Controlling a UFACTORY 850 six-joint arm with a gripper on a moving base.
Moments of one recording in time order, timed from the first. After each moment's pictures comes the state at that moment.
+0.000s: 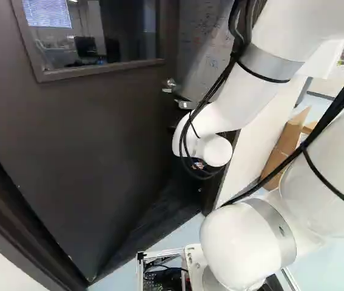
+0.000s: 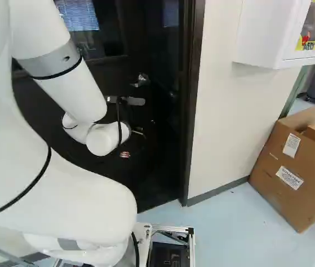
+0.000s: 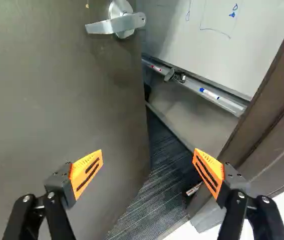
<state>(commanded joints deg) 8.3 11.7 -11.1 12.9 46.5 0.0</state>
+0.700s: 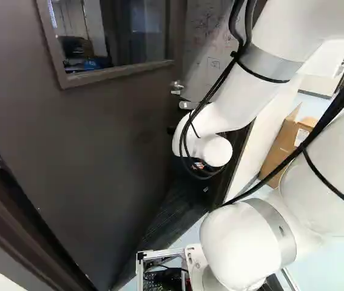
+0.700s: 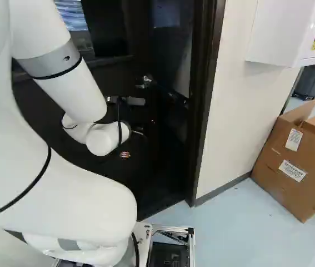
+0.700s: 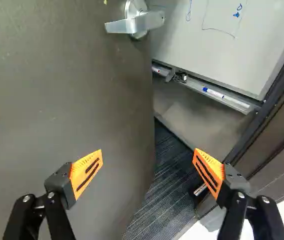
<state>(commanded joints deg) 8.3 11.7 -11.1 12.9 46.5 0.0</state>
